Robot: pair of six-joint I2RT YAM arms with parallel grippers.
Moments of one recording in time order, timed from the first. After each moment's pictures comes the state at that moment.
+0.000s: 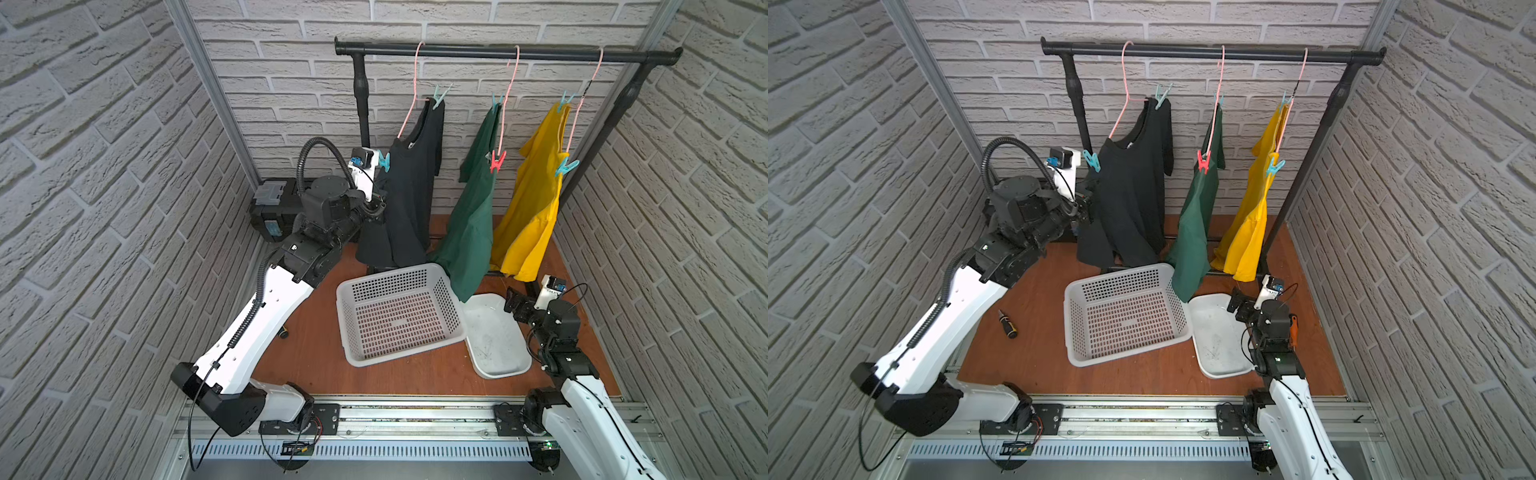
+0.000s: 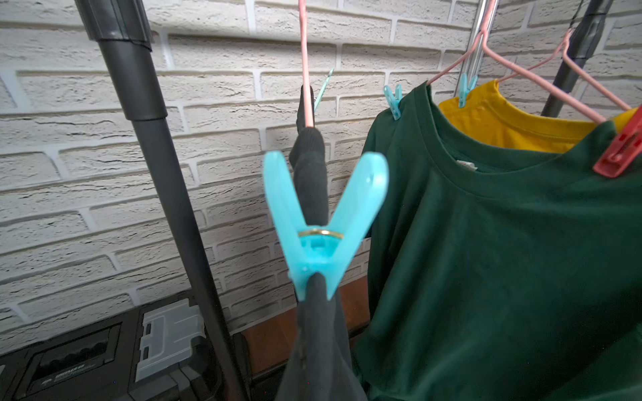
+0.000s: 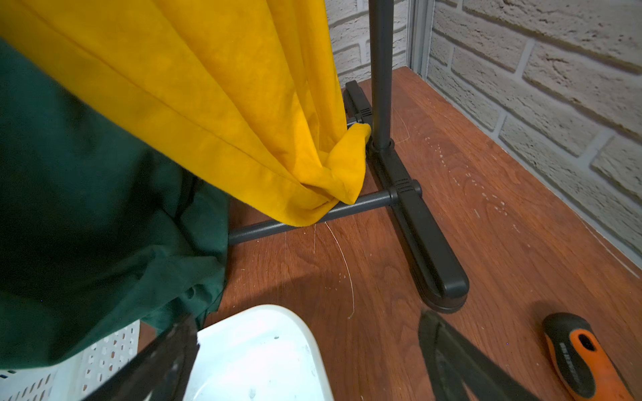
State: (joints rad) left arm -0.59 1.36 1.67 -0.34 -0.08 -0.01; right arm -0.04 0.65 0.33 -0.10 0.08 0.30
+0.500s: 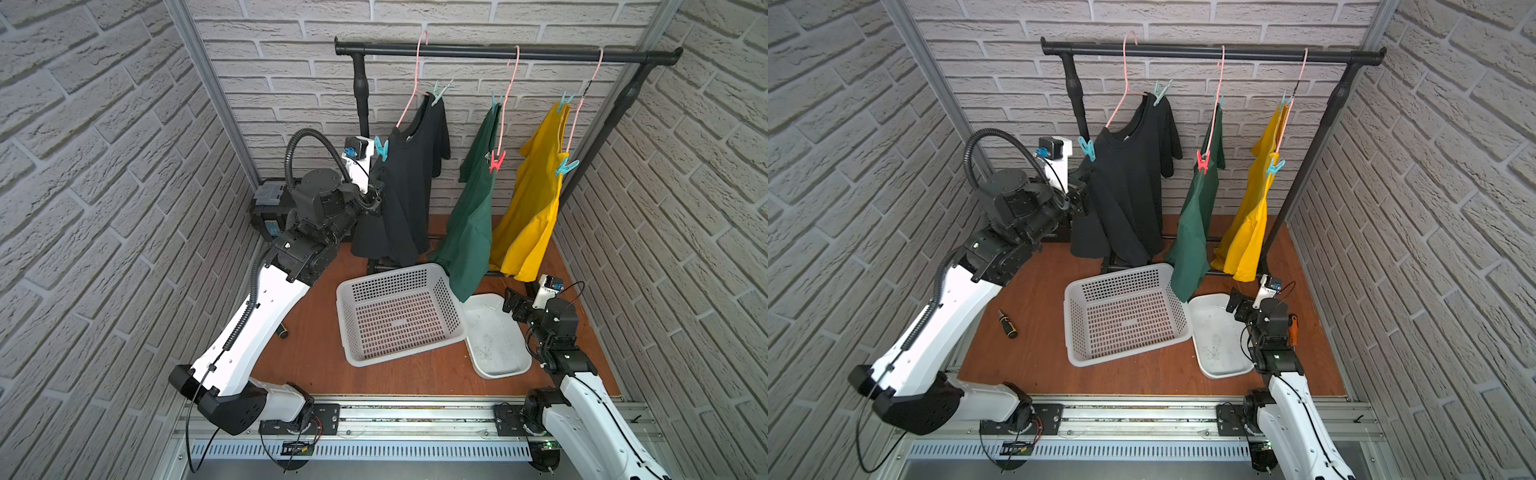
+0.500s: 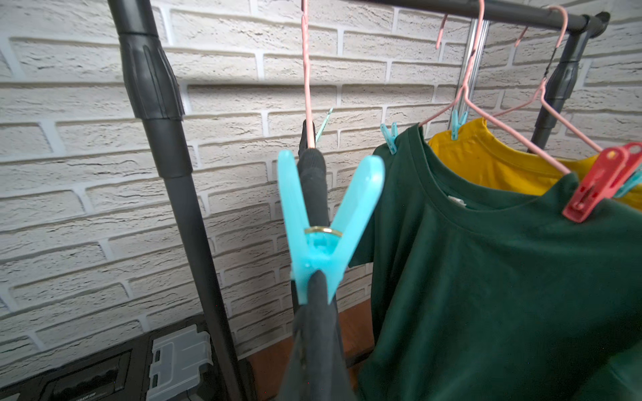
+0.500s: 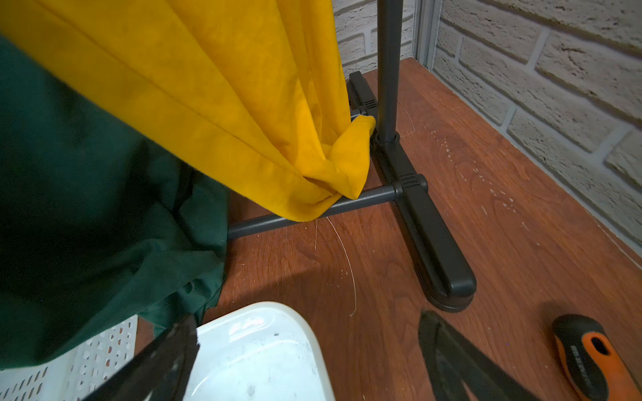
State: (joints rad) left arm -0.58 1.37 1.76 -0.34 -0.09 0.02; right arm -0.04 0.67 0.33 -0.08 0.07 0.30
